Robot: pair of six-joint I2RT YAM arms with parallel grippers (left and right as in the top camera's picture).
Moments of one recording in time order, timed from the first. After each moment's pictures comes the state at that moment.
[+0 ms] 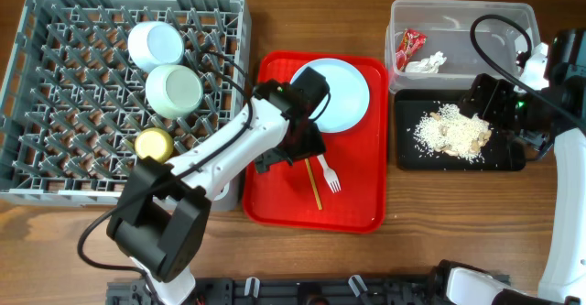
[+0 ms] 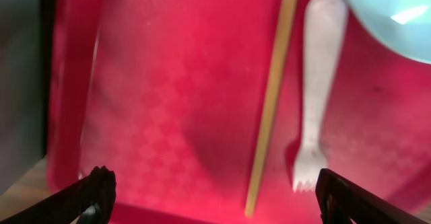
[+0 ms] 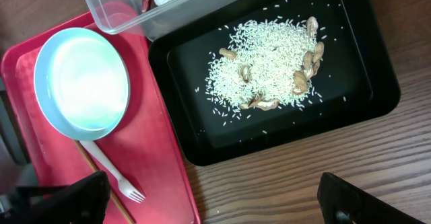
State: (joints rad) left arm -0.67 1.86 1.36 -1.05 0.05 -0.95; right arm -0.25 1.37 1.46 -1.30 -0.16 0.19
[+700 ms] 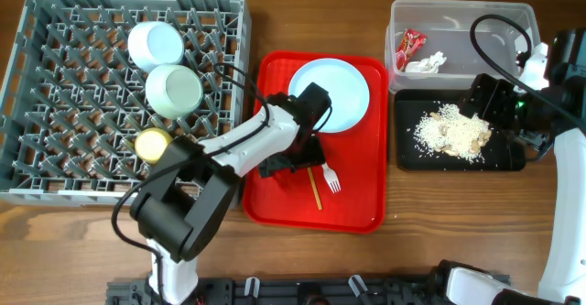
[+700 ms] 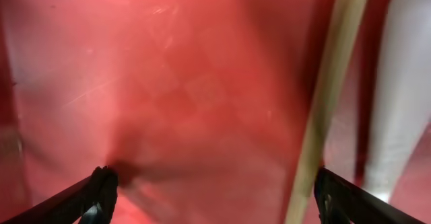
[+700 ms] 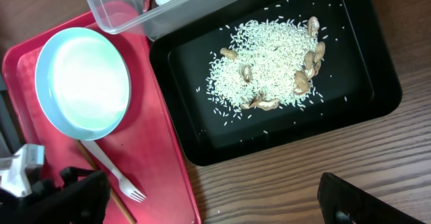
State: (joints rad) left arm -0.68 1.98 1.29 -0.91 0.05 -0.88; right arm -0.25 1.37 1.46 -1.30 -0.16 0.19
